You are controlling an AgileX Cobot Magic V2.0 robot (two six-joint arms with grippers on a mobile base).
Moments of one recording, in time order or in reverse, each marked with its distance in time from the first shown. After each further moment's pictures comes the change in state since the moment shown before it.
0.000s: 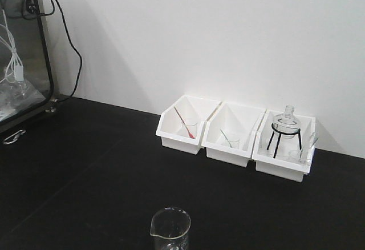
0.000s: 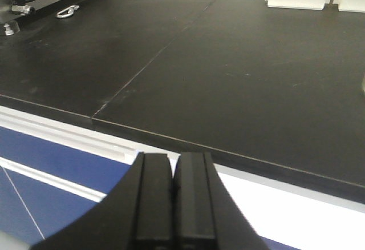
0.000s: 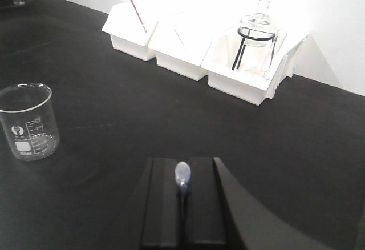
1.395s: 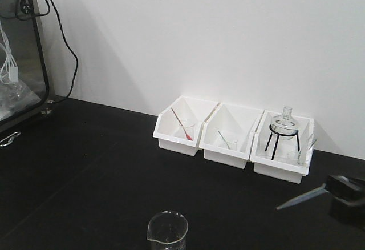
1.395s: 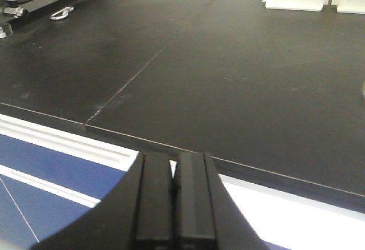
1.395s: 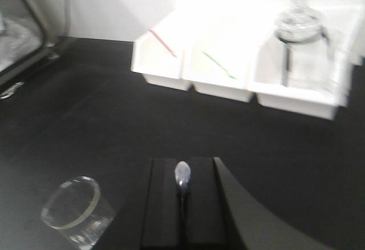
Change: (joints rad) left arm 0.000 0.000 0.000 0.000 0.000 0.000; right arm 0.071 0.566 -0.348 0.529 -0.133 -0.218
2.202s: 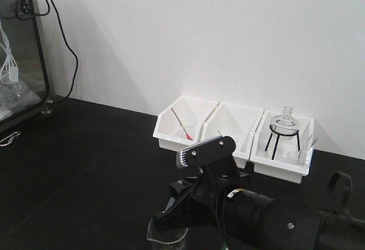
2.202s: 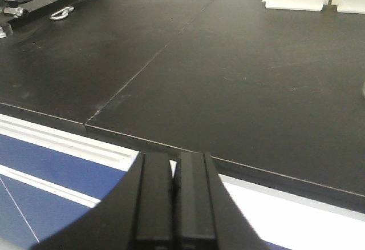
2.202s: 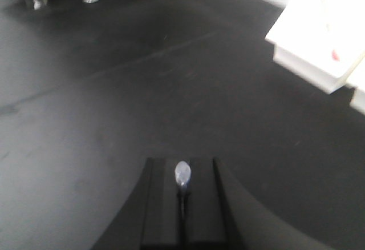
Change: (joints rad) left arm 0.000 0.000 0.000 0.000 0.000 0.000; right arm 0.529 0.675 -0.335 0.102 -0.314 -0.275
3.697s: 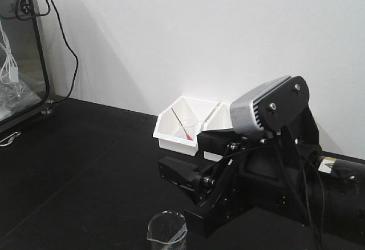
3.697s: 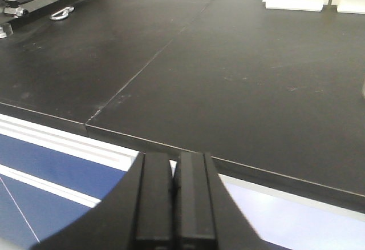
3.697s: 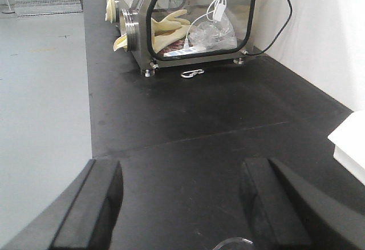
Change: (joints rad) left arm 0.000 0.000 0.000 0.000 0.000 0.000; right arm 0.001 -0.404 -0.005 -0.028 0.297 -0.063
